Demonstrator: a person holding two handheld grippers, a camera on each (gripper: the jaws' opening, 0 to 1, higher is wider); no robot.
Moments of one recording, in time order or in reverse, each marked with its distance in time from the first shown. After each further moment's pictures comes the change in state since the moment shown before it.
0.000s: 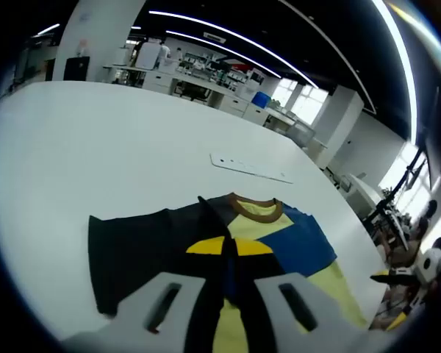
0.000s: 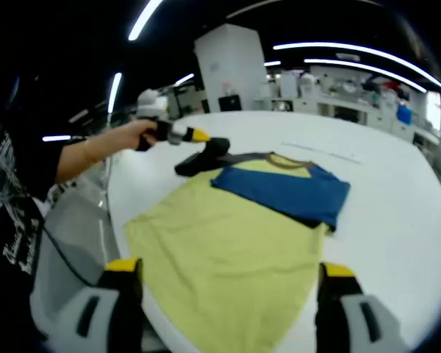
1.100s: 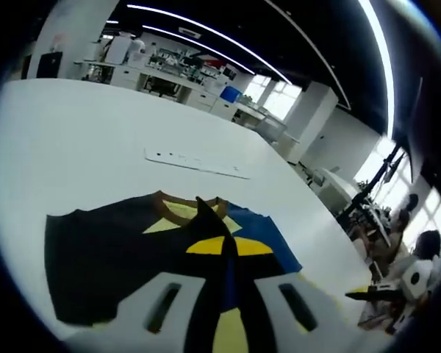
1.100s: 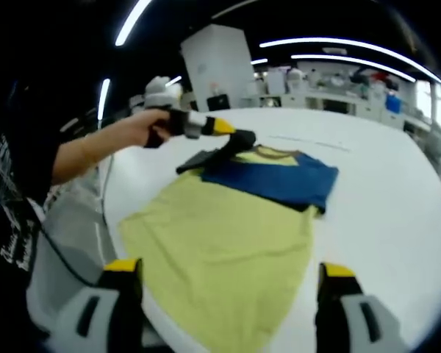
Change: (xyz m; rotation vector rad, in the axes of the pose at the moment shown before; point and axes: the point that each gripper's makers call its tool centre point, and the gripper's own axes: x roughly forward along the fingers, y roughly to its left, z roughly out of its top) left arm 0.053 -0.099 -0.012 0.020 0.021 -0.166; right arm -0.006 -0.011 -0.018 0.062 -0.001 -0.037
